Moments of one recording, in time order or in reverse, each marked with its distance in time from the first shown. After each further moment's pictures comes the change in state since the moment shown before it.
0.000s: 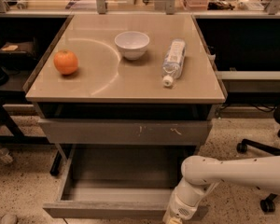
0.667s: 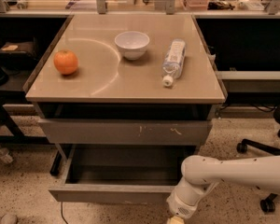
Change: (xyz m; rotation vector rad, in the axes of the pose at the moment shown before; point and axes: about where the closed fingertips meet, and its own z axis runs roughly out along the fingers) arm 0.000 0.000 0.000 0.000 0.000 0.000
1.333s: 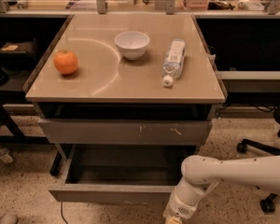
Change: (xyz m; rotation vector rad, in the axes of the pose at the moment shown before) arm 0.000 0.000 0.000 0.000 0.000 0.000
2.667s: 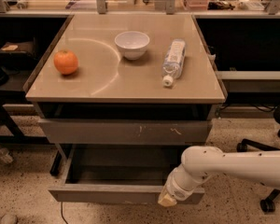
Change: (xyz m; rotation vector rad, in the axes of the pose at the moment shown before) arm -0.040 -0.054 -0.044 0.240 -0.082 -0.024
